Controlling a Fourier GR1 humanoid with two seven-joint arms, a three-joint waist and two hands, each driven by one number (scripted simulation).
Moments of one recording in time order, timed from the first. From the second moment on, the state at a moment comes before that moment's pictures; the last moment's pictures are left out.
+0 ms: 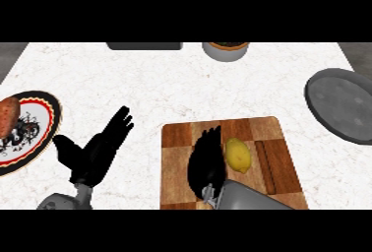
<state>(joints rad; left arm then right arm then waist) -0.08 0.29 -0.32 -1.53 0.42 0.13 0.12 -0.60 -0.15 0.97 -1.43 0.96 0.92 0.91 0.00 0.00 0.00</state>
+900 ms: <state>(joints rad) -0.09 0.23 -0.26 -1.55 0.35 0.09 0.18 -0.60 -0.26 0.97 -1.36 1.21 0.80 0.65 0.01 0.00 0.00</state>
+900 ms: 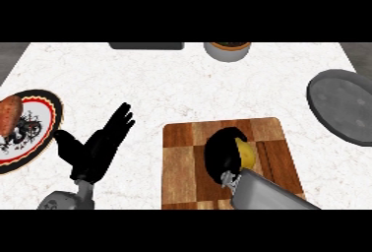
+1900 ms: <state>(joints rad) 0.00 0.24 -0.19 -1.57 0.36 0.08 0.17 -0.10 -0.53 0.55 -1.98 0.99 0.15 0.42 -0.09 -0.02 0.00</state>
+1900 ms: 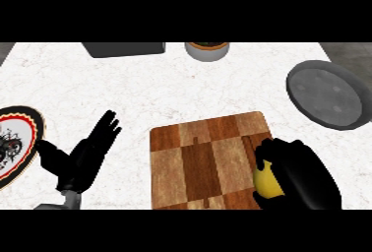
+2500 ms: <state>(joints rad) -0.04 0.23 -0.20 -1.58 0.35 0.06 0.19 0.23 -0.55 0.08 -2.19 0.43 -0.05 0.17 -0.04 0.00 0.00</state>
